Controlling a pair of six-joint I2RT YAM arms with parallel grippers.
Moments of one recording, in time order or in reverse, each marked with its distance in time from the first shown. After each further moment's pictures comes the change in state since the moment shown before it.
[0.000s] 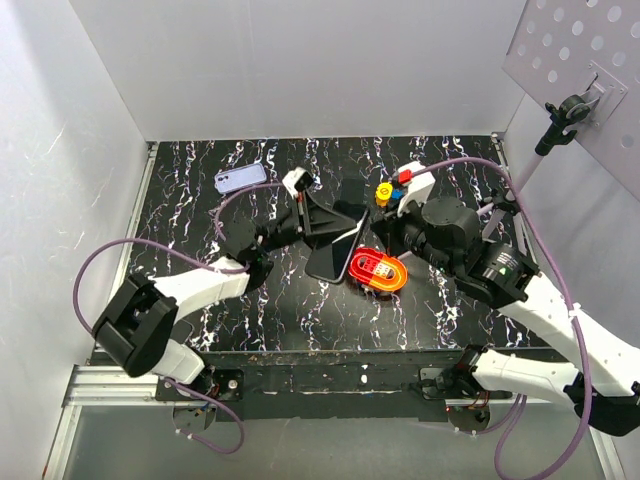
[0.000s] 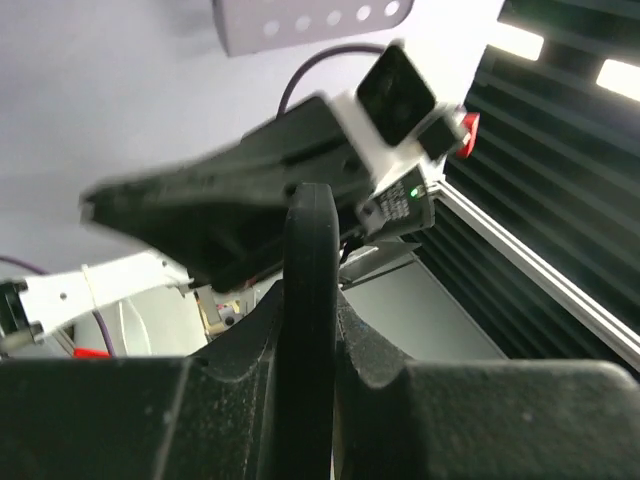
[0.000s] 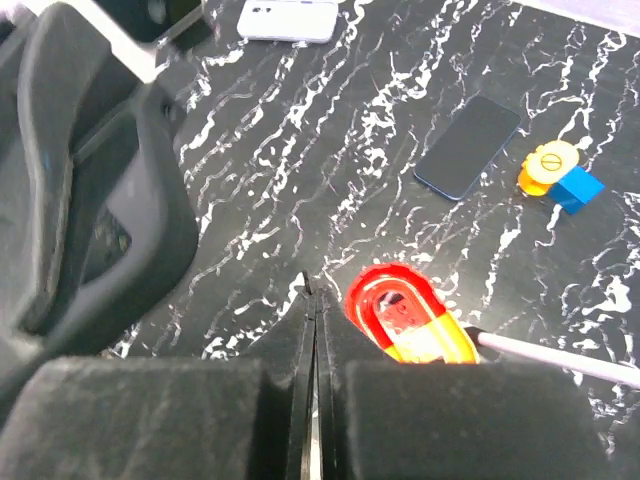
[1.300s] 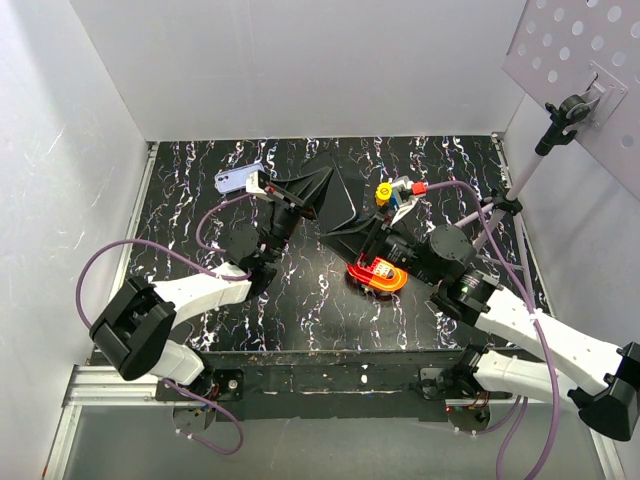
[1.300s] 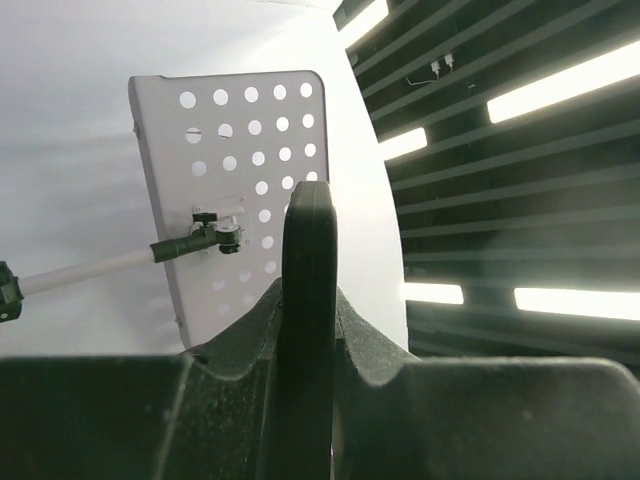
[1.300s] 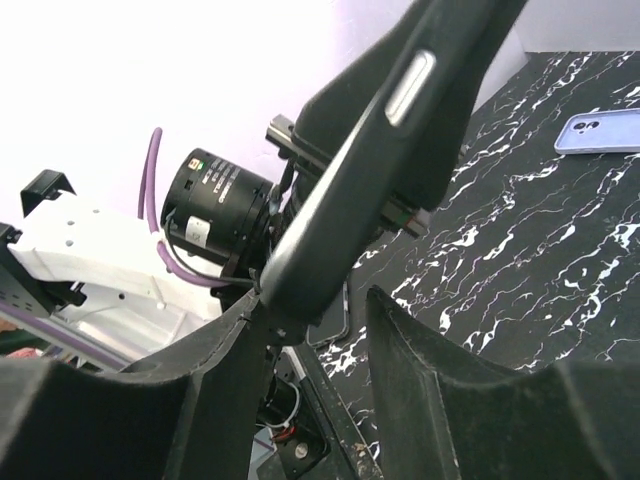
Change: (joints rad) left arm -0.079 -0.046 -0.051 -0.007 -0.779 0.153; right arm -0.005 -0.053 -0.410 0.868 -0.361 0.433
